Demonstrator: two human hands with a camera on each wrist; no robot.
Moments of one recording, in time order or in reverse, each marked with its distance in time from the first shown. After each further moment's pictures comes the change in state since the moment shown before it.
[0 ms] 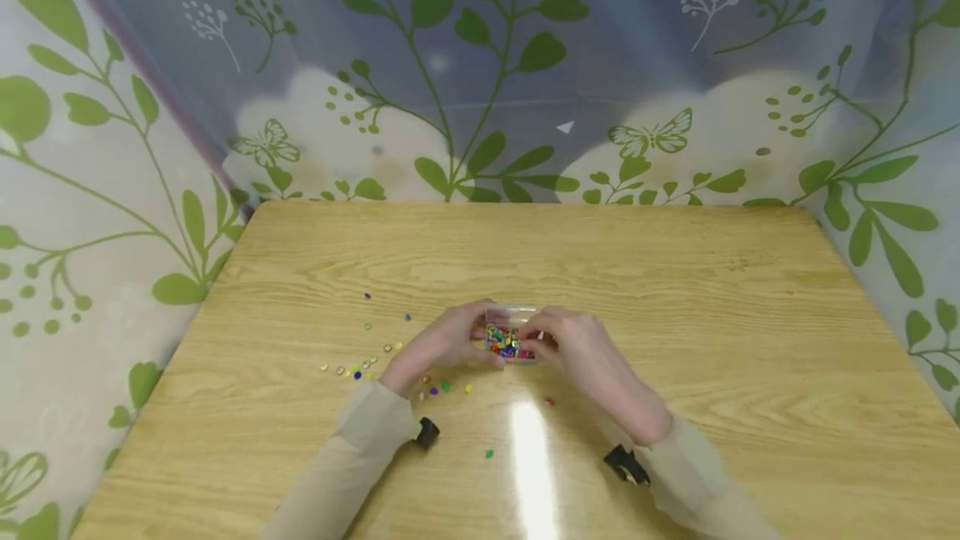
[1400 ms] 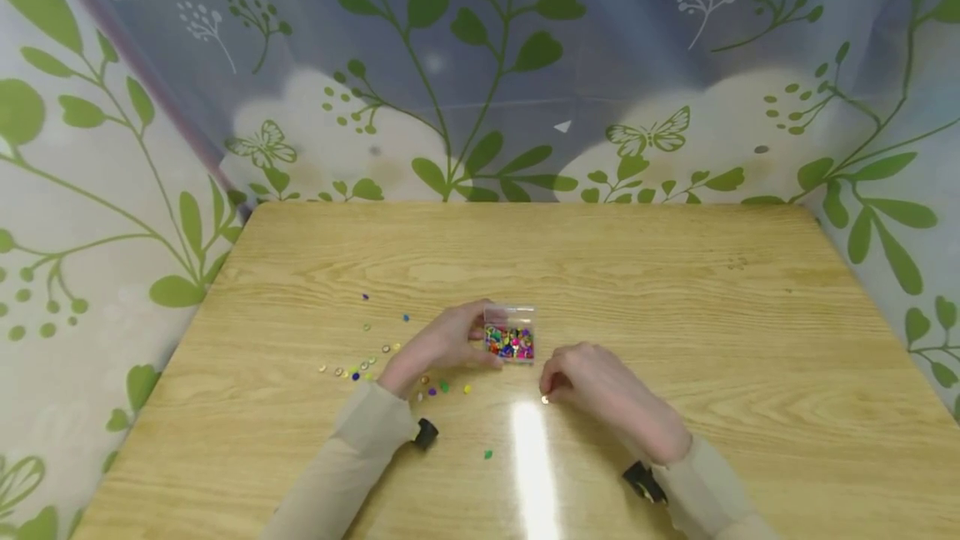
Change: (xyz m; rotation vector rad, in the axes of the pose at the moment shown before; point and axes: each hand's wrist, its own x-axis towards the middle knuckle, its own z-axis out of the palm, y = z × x) left_hand -0.002 0.001 0.000 -0.022 0.004 -0.031; right_hand -0.031 0.017 -0.002 0.048 -0.363 0.049
